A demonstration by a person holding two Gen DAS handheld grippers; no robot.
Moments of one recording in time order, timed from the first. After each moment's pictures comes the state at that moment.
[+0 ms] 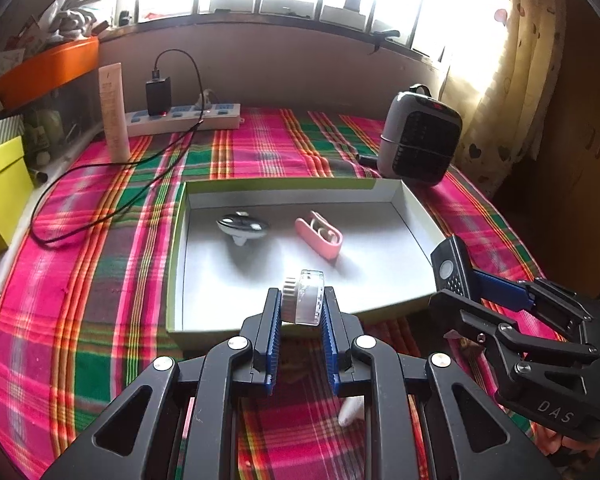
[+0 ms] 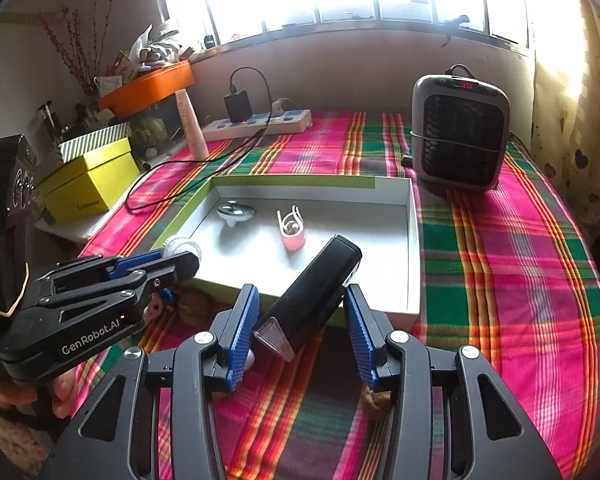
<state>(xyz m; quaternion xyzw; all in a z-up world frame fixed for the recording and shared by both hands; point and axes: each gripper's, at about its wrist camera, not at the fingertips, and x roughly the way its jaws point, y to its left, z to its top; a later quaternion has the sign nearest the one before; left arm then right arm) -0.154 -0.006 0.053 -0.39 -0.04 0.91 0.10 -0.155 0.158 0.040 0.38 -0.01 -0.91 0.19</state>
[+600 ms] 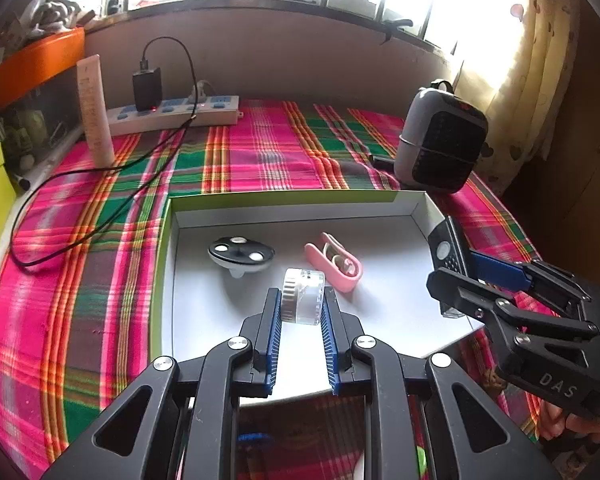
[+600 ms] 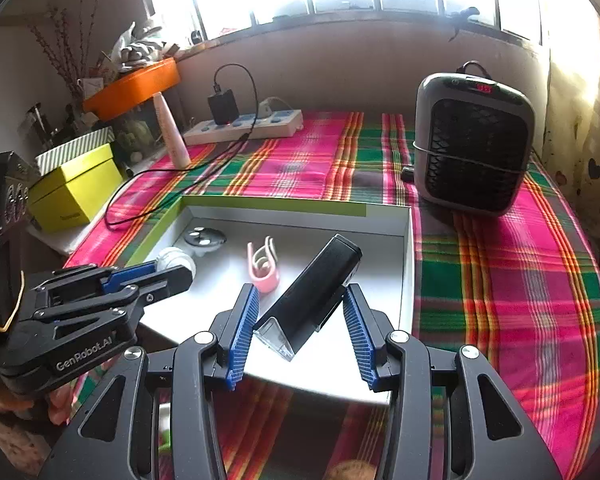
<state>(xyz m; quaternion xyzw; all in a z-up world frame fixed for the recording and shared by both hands) -0.203 -0.003 0.041 -0.41 -0.04 0.90 0.10 -0.215 0.163 0.033 0.39 -0.01 -0.90 0.20</state>
